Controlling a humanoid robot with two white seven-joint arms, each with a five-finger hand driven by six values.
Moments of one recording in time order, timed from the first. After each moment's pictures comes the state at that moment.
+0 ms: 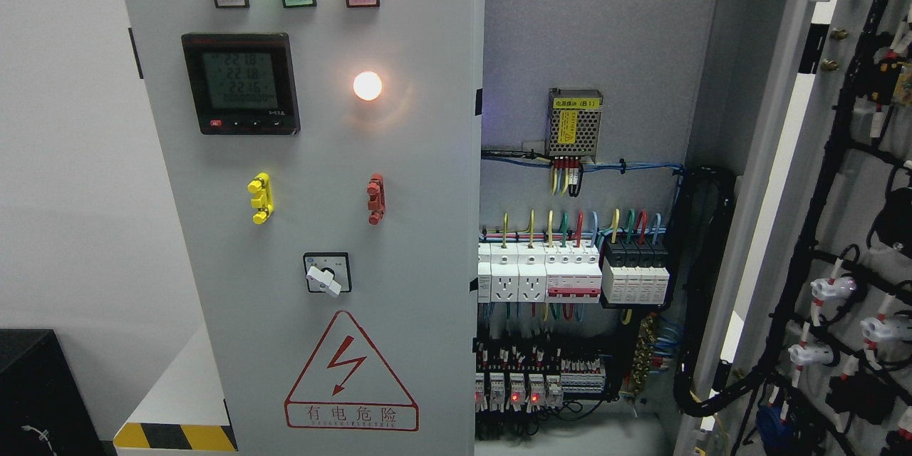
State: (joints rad) left arm 0.13 0.07 -0.29 -0.23 0.11 -0.23 -0.09; right arm 0.00 0.12 -0.10 0.00 0.00 0.02 -0.10
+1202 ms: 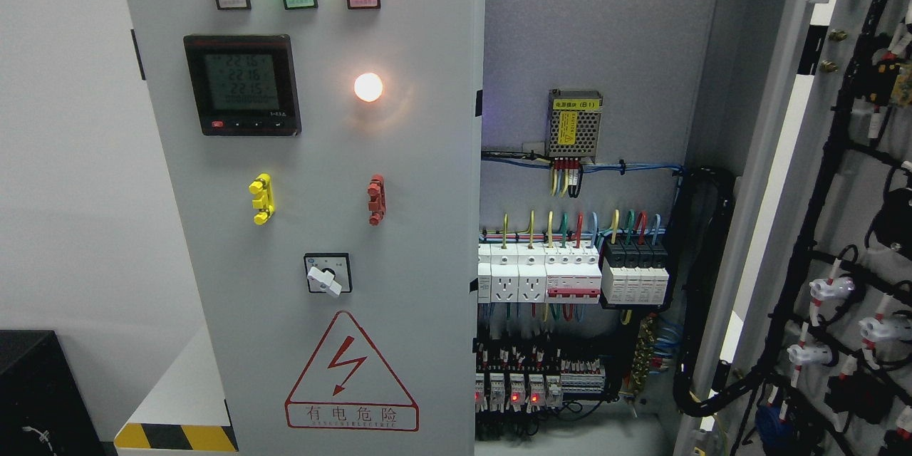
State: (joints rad) left arm 0.09 -0.07 0.17 0.04 -0.12 -0.22 -0.09; right arm 0.60 0.05 0.12 -1.24 0.00 0.01 -0.10
